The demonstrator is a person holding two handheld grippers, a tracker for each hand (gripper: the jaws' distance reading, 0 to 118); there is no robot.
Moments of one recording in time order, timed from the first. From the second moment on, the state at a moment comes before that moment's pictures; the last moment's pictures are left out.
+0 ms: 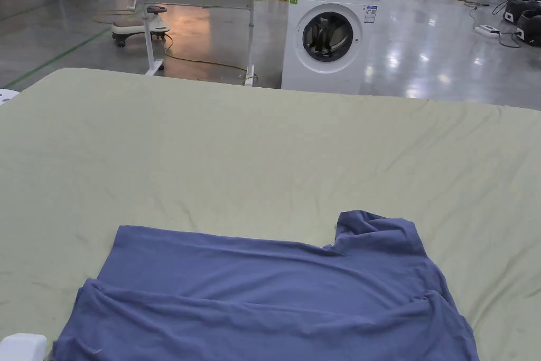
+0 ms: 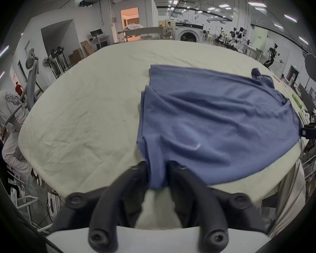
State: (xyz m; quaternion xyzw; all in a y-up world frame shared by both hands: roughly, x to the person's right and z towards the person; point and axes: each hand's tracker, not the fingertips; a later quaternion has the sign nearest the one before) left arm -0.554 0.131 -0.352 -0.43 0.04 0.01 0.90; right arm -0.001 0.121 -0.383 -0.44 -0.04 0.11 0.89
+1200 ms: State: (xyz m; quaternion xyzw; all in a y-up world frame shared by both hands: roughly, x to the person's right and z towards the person) left arm -0.574 0.180 -0.549 -0.32 0.03 0.01 0.95; right arm -0.129 0.203 -0.455 -0.15 0.05 0.04 0.99
